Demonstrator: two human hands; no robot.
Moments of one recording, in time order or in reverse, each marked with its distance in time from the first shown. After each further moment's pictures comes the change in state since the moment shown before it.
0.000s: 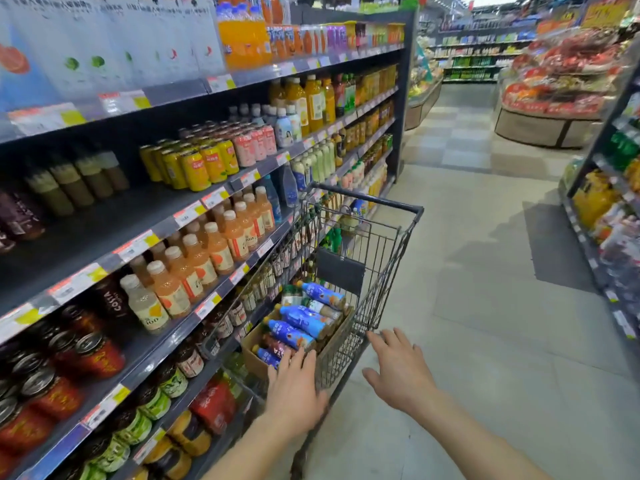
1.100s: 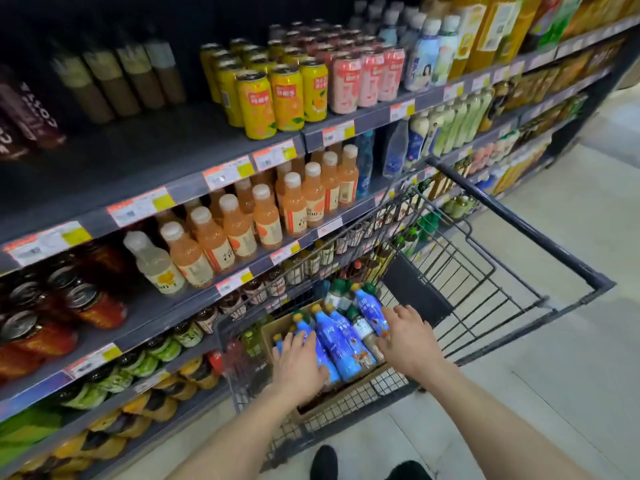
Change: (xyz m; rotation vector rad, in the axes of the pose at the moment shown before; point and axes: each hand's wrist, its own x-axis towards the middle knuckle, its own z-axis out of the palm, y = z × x) left_hand 0.268 -0.077 0.033 -0.226 -0.097 -0.502; right_hand 0.371 0.001 0.058 -0.108 -0.337 -0.300
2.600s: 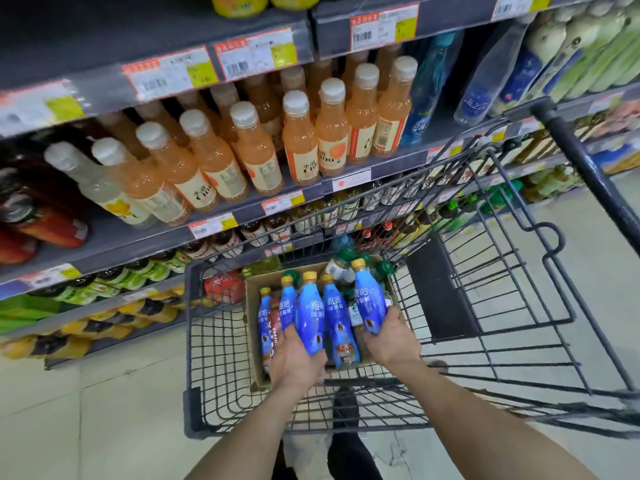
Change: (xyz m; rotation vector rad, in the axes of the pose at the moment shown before) left_hand 0.082 0.063 0.096 -0.580 0.100 -0.675; right_hand 0.145 0.061 0.113 0.244 -0.249 0.138
